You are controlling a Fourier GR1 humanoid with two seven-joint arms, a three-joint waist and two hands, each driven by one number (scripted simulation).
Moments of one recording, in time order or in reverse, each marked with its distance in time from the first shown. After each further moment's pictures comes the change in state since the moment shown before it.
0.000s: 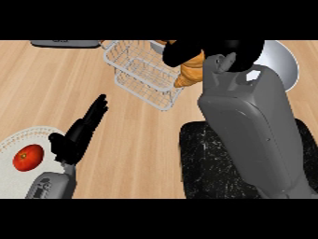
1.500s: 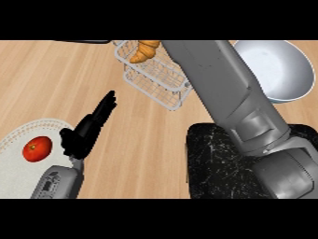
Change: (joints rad) left arm -0.050 -0.027 -0.017 0.027 -0.026 -0.014 -0.002; right arm -0.447 0.004 -0.181 1.019 -0.583 -0.589 -0.238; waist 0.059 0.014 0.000
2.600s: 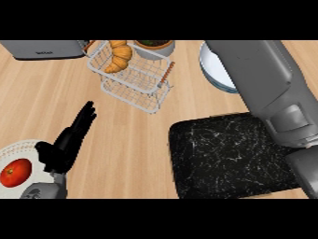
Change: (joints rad) left arm 0.126 0.036 0.069 -0.050 0.025 0.021 -0.007; right arm 0.062 -0.157 0.113 -0.067 0.137 -0.489 -0.027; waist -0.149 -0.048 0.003
